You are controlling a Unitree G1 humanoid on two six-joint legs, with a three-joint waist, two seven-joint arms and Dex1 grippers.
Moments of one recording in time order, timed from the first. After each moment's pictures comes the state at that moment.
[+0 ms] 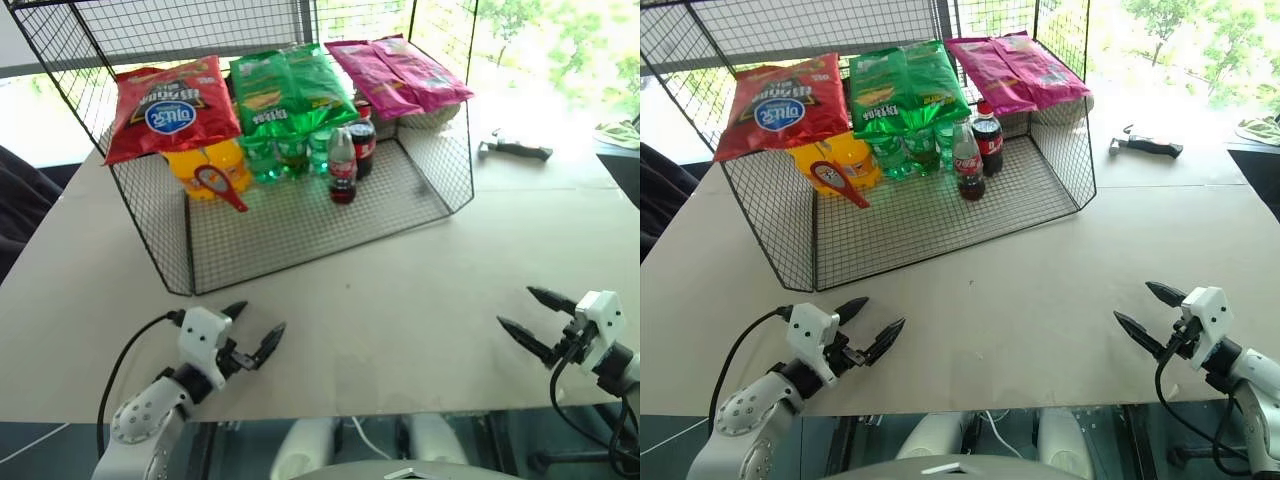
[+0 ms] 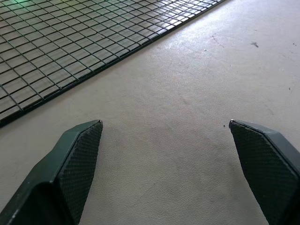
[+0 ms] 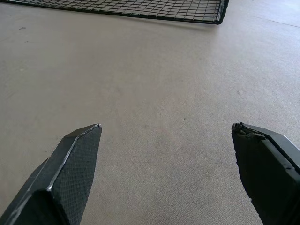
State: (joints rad) left arm 0.41 0.43 0.18 -0.40 -0.32 0.18 -0.61; right arm 0.24 -0.60 -0.33 -0.04 0.44 -0.01 0.97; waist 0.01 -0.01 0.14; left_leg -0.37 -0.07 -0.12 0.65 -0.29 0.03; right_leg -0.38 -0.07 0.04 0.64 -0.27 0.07
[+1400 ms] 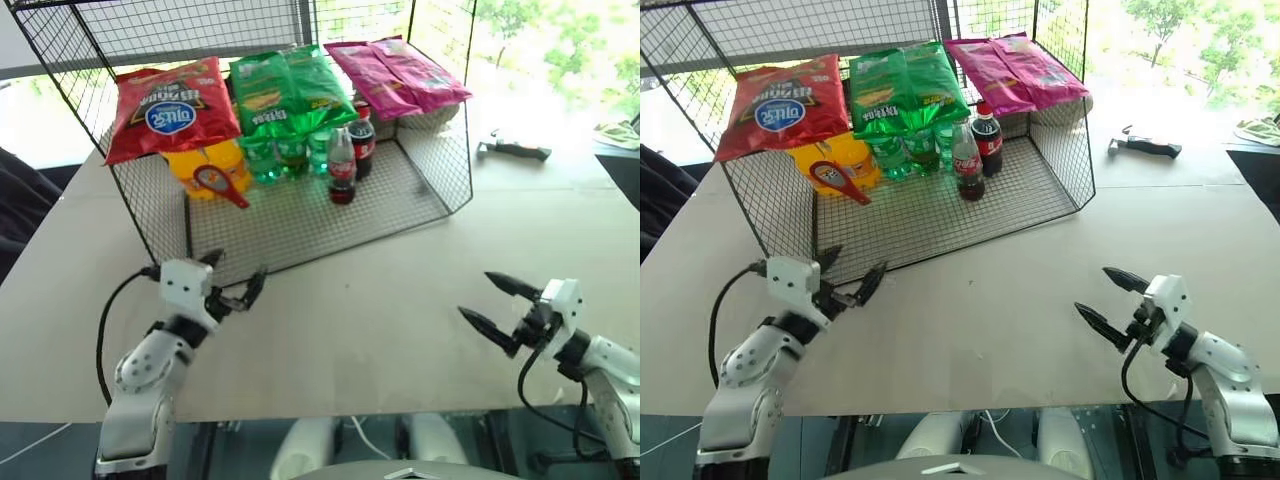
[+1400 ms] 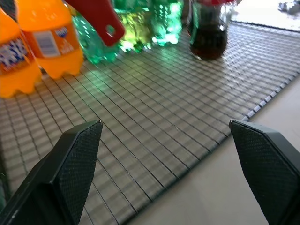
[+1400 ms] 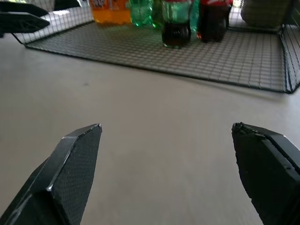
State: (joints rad) left arm 0.12 0.39 0.27 -0.31 -0.31 0.16 -0.43; right arm 0.14 -0.51 -0.17 -0.21 0.53 0.02 0.97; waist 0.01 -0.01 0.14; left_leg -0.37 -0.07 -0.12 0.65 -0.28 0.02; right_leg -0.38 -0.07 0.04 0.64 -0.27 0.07
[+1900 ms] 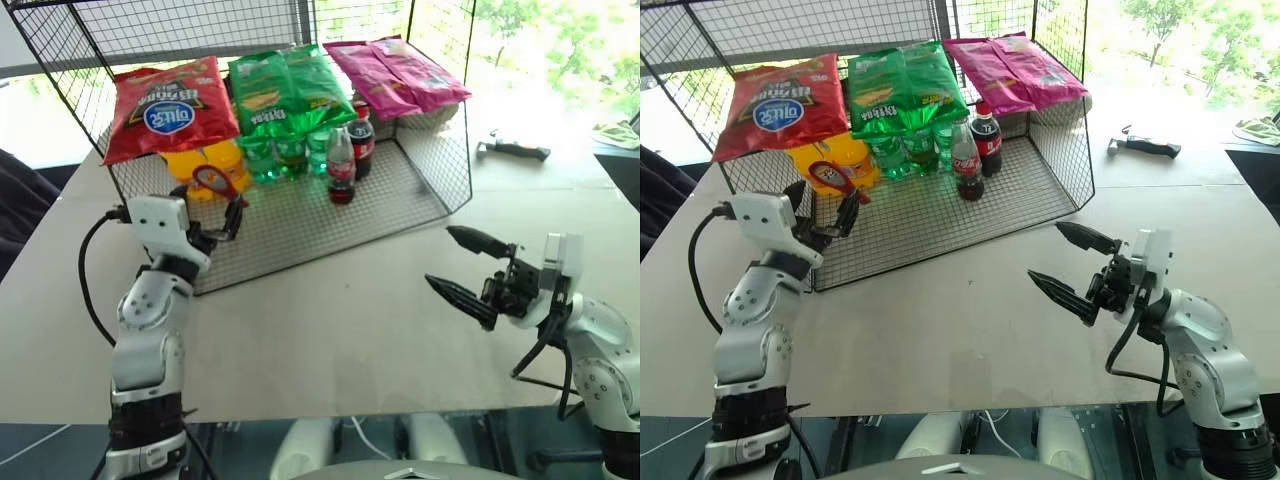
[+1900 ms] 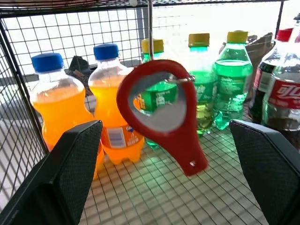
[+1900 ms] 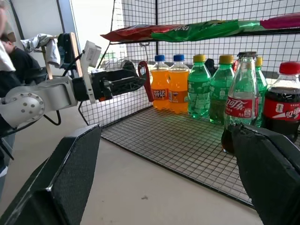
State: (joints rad) left arm -0.22 0.39 0.30 -0.14 -0.28 0.16 -0.29; right arm -0.02 -0.50 -0.10 -0.44 0.71 0.22 0.90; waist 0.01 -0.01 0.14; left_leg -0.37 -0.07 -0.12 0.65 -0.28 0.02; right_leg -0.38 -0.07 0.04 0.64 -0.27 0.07
